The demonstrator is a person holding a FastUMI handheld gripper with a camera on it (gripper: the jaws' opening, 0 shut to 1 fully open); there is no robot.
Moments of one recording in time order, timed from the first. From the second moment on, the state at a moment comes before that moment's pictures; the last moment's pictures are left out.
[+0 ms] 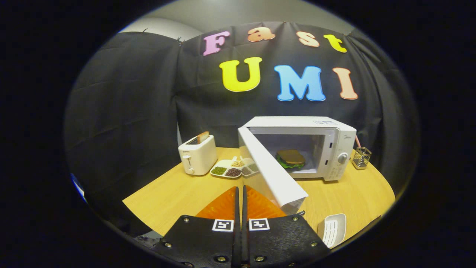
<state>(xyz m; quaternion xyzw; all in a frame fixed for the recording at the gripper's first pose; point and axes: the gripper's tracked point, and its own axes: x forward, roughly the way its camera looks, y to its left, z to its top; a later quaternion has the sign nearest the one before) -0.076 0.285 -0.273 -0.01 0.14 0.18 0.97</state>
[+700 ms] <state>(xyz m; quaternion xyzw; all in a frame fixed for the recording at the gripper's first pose) 0.021 0.163 -0.259 0.00 0.13 0.05 0.99</state>
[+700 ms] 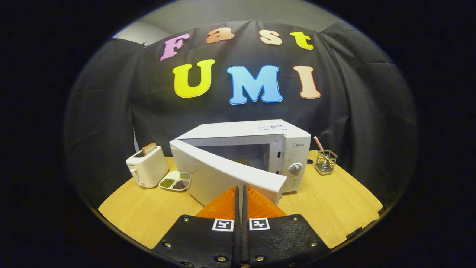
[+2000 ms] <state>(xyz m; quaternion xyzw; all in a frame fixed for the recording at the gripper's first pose) 0.198 0.105 -0.250 0.04 0.12 -0.01 0.99</state>
